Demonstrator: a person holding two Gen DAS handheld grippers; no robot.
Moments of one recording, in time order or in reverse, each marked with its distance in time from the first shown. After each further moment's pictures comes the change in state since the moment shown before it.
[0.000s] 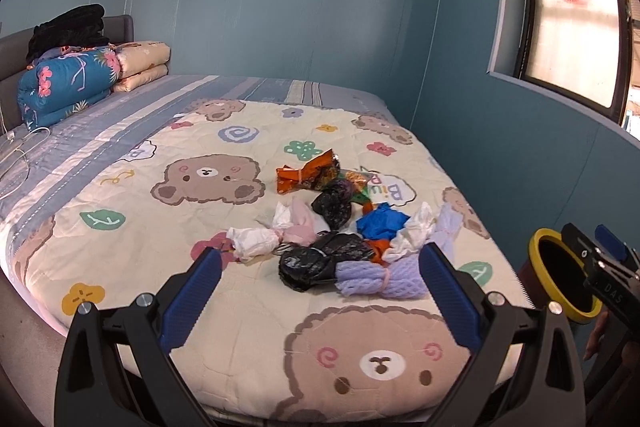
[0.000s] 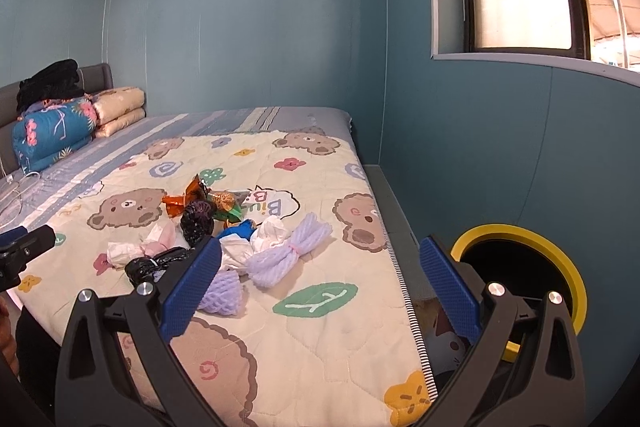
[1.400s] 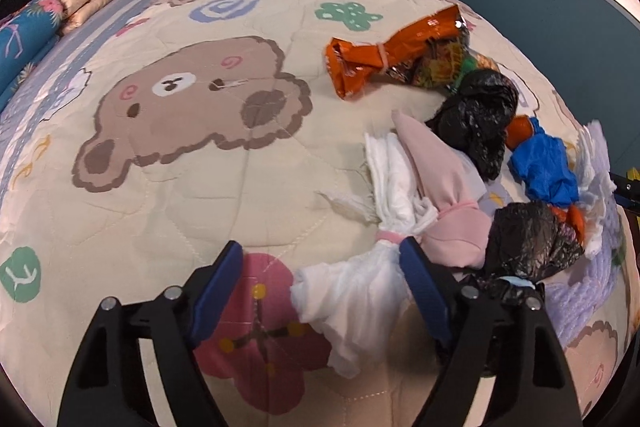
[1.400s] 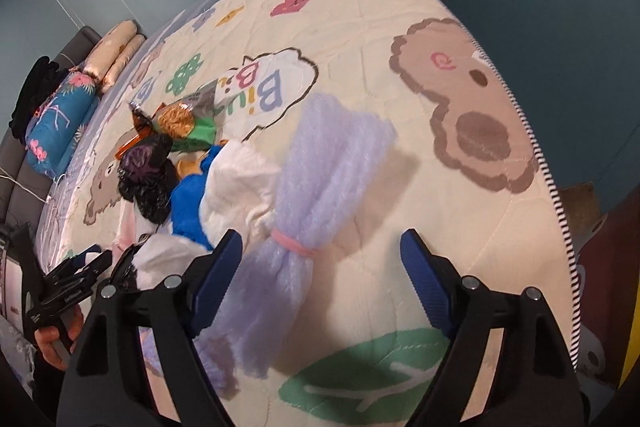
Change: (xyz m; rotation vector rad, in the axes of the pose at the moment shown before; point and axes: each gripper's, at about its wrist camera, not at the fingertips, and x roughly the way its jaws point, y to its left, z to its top) left arm 0.258 0.091 0.007 0.117 0.474 -0.022; right arm 0.278 -0.006 -0.029 0.265 0.630 0.251
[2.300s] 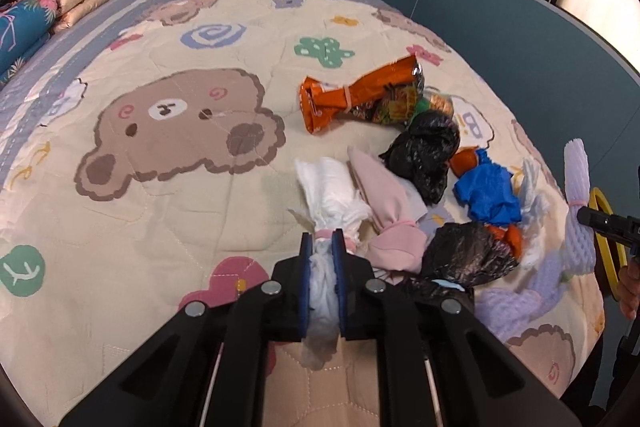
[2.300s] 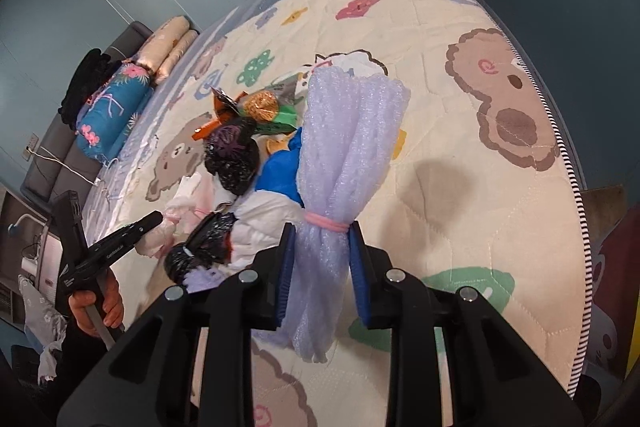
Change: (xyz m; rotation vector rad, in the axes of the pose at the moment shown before) left arm -0.049 0.000 0.003 -0.049 -0.093 -0.107; right arm -0.056 0.019 -0.018 -0.045 0.001 0.194
